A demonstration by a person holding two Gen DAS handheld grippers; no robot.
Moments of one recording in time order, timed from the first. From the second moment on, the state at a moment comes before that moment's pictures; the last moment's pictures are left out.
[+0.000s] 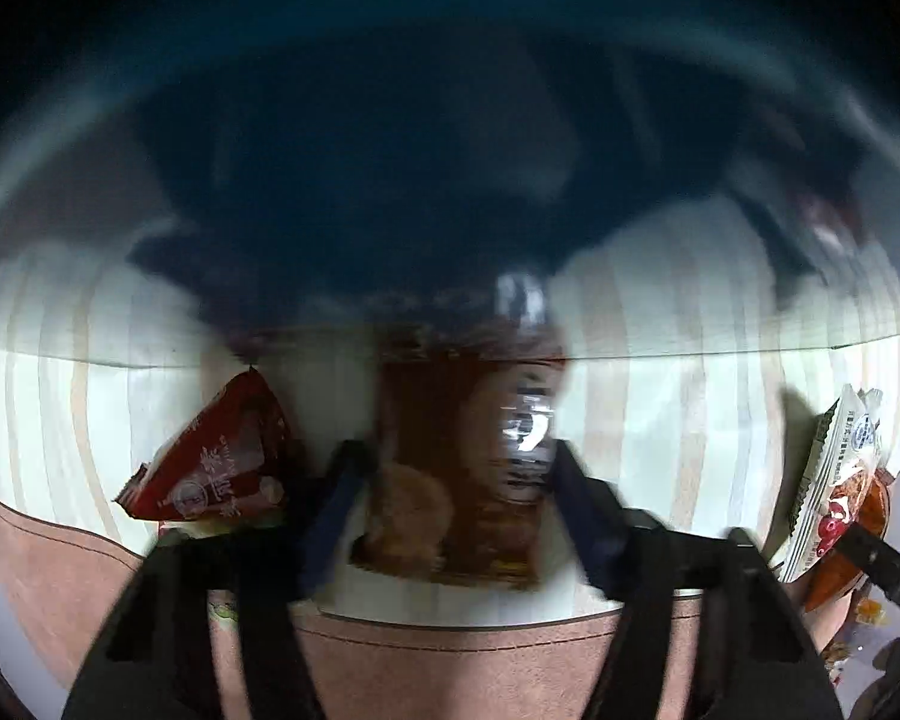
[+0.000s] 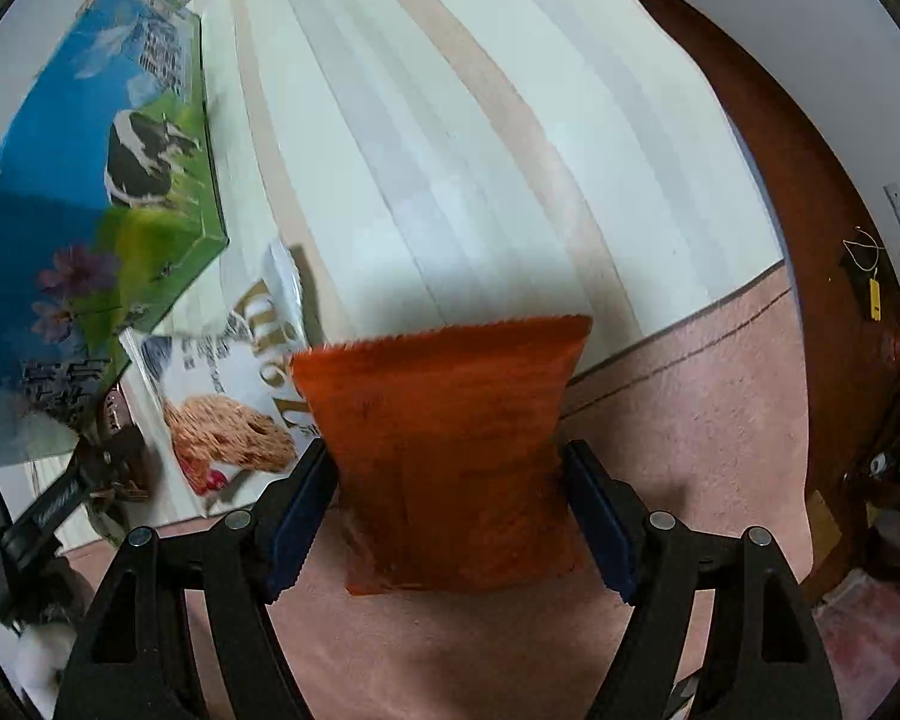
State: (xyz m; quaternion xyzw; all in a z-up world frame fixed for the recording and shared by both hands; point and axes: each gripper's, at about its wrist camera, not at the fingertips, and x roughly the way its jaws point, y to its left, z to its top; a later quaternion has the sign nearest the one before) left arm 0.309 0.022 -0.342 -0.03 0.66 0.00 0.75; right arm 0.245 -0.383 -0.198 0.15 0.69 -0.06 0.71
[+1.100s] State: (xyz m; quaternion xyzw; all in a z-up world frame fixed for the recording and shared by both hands) left arm 0.264 0.044 -0.377 -0.07 0.70 -0.03 0.71; right arm 0.148 -0.347 -0.206 0.14 0.72 0.02 0.68
